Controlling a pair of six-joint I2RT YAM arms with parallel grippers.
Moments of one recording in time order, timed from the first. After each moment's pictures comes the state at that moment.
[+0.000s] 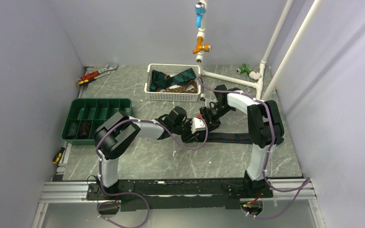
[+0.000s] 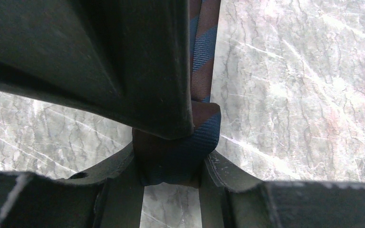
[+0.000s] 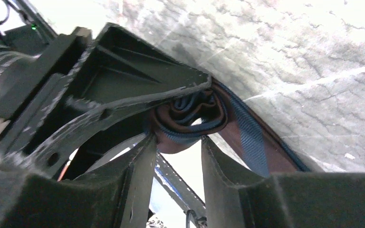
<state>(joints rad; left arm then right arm) -0.81 1.93 0.99 0.27 0.54 0.40 0.28 1.92 1.28 -0.89 -0.77 -0.04</state>
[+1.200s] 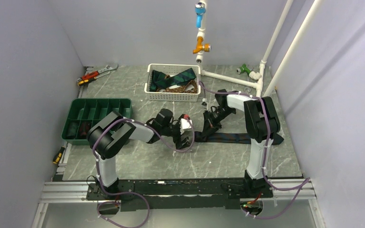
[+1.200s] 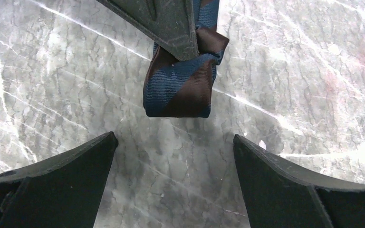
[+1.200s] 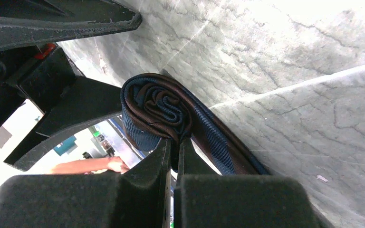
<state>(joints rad) -0.72 1.88 0.79 0.52 0.66 0.39 0.25 2.03 1.26 -0.87 -0.76 -0.06</state>
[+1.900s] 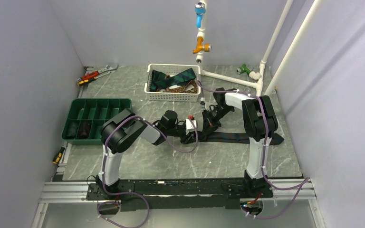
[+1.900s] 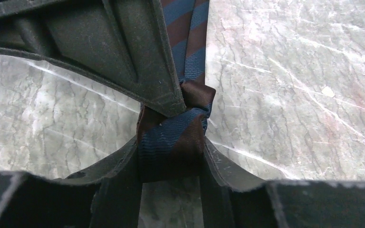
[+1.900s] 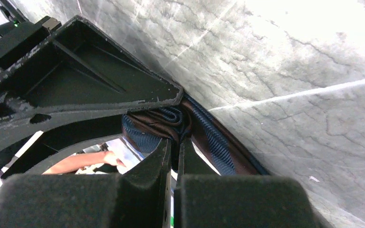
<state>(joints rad) -0.75 2.05 0.85 0.80 0.76 0.29 0.27 2.06 1.32 -0.92 -0.73 -0.08</state>
